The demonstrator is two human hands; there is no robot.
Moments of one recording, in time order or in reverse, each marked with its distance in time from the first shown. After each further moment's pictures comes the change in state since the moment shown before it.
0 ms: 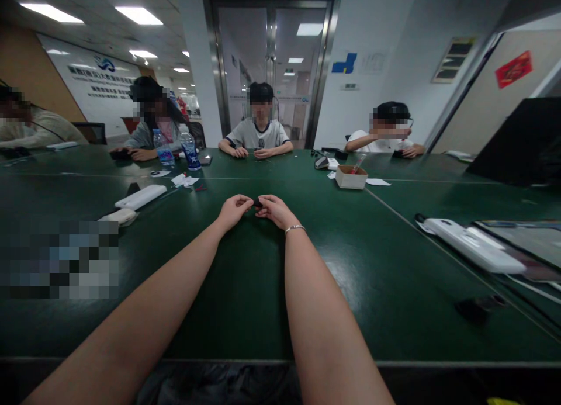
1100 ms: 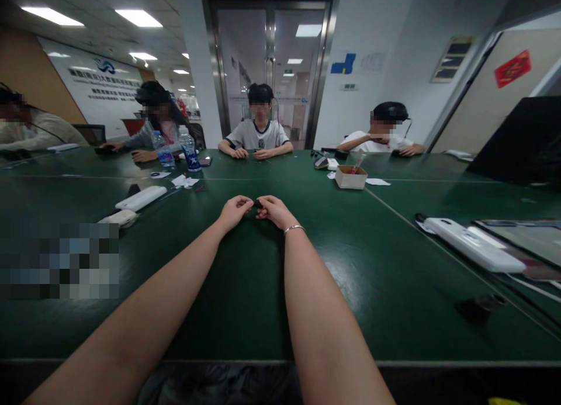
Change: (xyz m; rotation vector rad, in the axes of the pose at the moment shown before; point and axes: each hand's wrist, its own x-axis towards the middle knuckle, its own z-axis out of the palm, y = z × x) left_hand 0.000 -0.001 0.001 -0.010 -0.006 -0.005; right_hand 0.003 0.004 -0.004 -0.045 -0.027 -0.019
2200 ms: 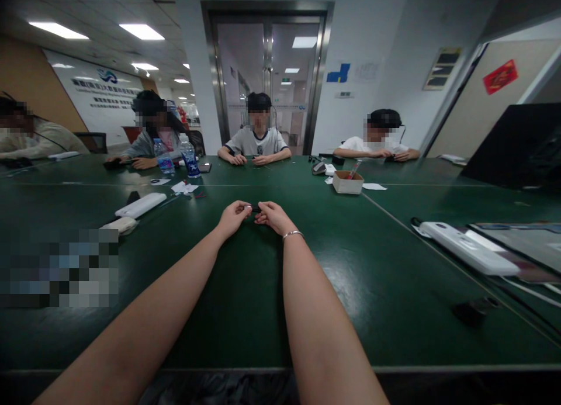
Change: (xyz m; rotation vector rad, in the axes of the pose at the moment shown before) left_hand 0.002 -0.009 0.001 -0.004 0.008 0.040; right_hand -0.002 -0.001 0.001 0.036 0.028 0.011
